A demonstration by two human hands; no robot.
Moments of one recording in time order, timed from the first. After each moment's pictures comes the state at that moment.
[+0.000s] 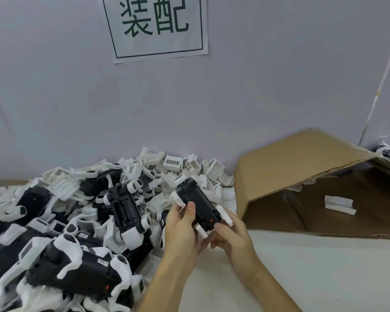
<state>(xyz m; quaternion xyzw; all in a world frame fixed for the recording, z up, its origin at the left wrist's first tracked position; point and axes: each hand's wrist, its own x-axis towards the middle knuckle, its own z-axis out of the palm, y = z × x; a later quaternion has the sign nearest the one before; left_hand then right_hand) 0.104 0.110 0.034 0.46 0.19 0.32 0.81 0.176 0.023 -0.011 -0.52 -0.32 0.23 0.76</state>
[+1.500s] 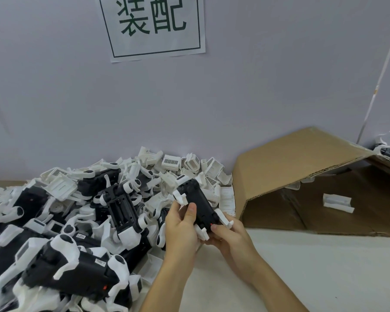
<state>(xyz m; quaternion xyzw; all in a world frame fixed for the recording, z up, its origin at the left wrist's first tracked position) 0.112 0.112 0.025 0.50 0.22 0.35 0.76 0.188 0.028 -0.022 -0.48 -0.28 0.30 0.77</state>
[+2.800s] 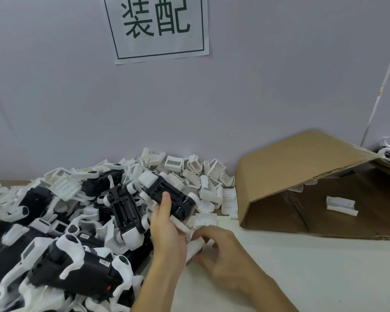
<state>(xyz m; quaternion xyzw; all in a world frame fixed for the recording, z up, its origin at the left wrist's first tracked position) 0.099 0.132 0.035 0.33 0.20 0.42 0.83 0.178 0.025 -0.027 -0.74 -0.51 0.07 0.44</state>
